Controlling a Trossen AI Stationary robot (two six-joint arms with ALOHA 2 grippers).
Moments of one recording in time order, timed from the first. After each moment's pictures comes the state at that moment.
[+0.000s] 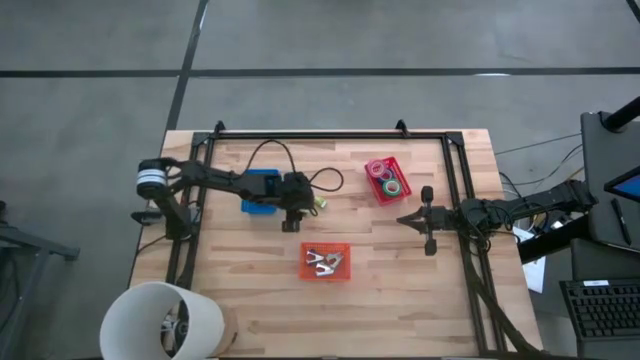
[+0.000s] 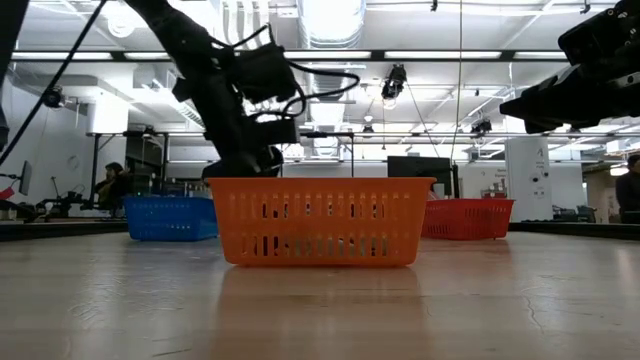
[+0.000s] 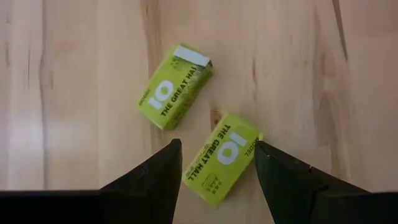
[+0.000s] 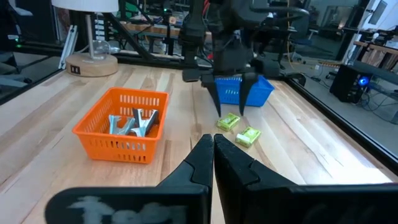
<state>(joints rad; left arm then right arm) 0.17 1.68 0.95 -0.26 -0.09 0.31 0.20 0.32 0.01 0.19 0.24 -0.06</state>
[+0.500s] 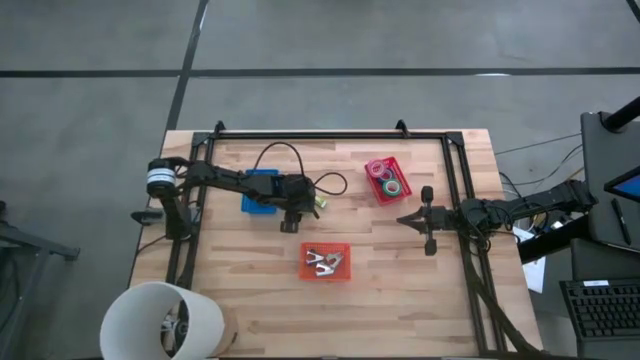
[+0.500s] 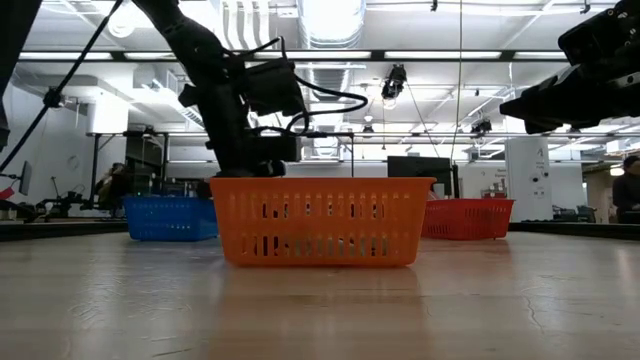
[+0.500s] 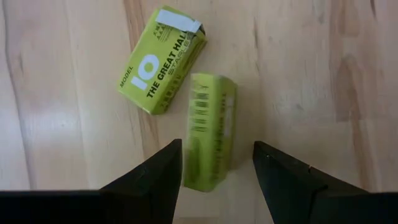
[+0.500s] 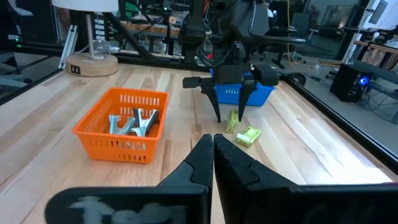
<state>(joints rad) 0.18 1.76 1.00 -0.34 -0.11 0.37 0.20 0.32 0.01 0.19 0.24 -0.05</state>
